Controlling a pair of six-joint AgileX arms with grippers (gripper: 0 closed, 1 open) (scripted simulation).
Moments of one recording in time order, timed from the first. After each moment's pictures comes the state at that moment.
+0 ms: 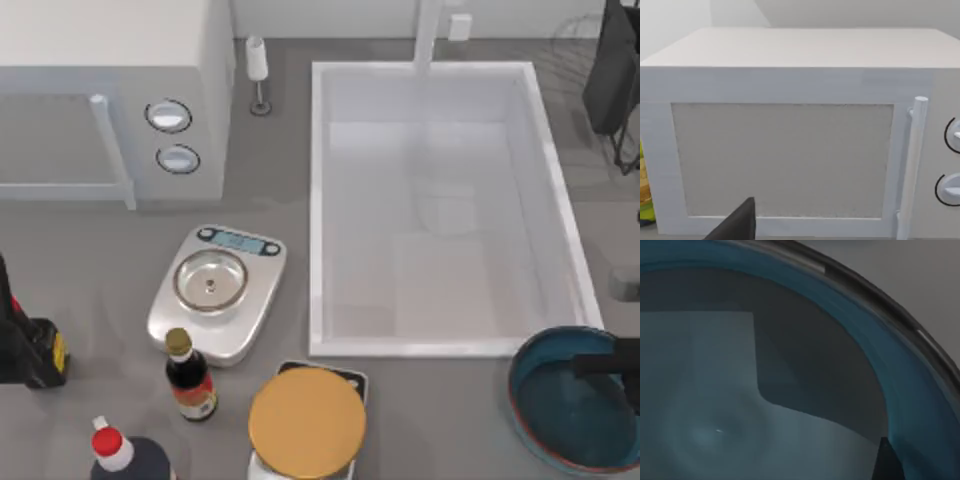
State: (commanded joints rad) left arm 0.00 0.00 0.00 0.00 0.00 0.00; right arm 0.22 1.55 0.75 -0.77 0.00 0.23
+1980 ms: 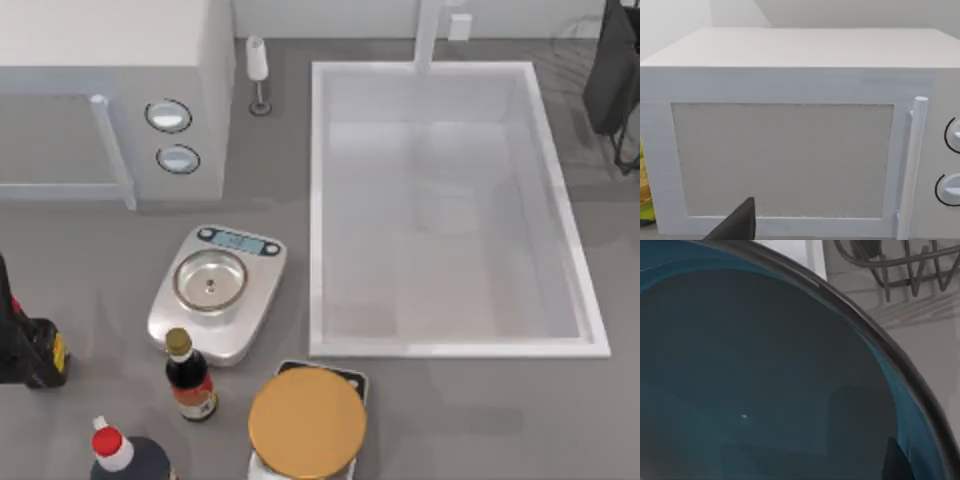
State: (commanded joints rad) left arm 0.00 0.00 0.00 0.00 0.00 0.00; right arm -0.16 1.26 1.34 -0.98 -0.27 0.14
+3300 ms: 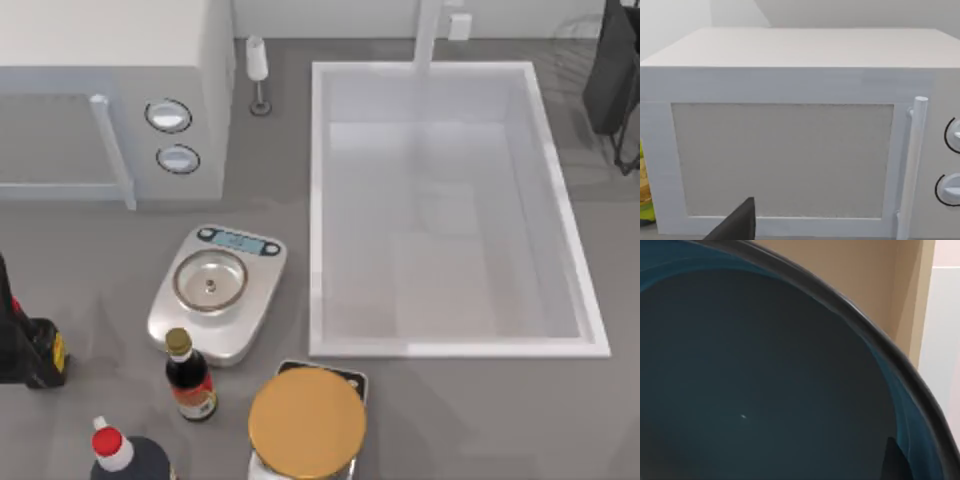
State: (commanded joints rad) left arm 0.00 0.00 0.00 0.00 0.00 0.00; right arm -0.59 1.10 1.14 -0.04 -0.58 0.02
